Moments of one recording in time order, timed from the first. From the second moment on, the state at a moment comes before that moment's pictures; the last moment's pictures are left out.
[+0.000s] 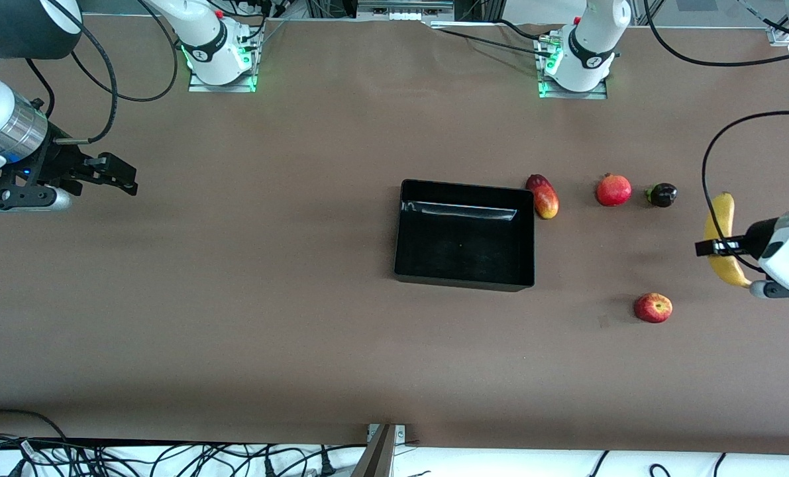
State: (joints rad) left arm 0.22 0.46 -0.01 -1.52 -0.02 1.84 0.15; right arm 0.13 0.09 -0.04 -1.61 0.00 1.69 0.08
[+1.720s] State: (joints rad) left arm 0.26 0.86 0.06 -1.51 0.04 2.51 0.26; right arm 0.35 0.25 -0.01 -1.61 0.11 1.78 0.17
